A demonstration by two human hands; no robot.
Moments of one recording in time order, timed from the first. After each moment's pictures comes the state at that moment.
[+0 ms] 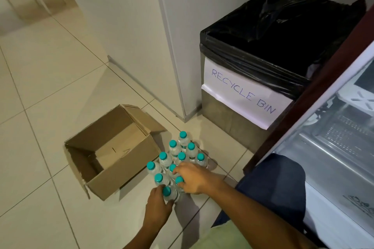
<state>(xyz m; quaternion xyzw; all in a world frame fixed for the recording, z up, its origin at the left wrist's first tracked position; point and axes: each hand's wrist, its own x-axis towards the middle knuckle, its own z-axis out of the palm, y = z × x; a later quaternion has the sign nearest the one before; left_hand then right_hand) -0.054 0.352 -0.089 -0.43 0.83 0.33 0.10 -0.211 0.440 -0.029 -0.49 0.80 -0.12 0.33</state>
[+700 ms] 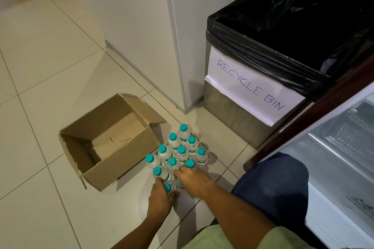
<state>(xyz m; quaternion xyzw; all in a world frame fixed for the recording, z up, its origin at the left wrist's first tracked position) -0.064 0.354 -0.124 -0.48 0.78 0.38 0.10 -0.197 0.442 -0.085 -0.57 0.79 -0.01 0.24</state>
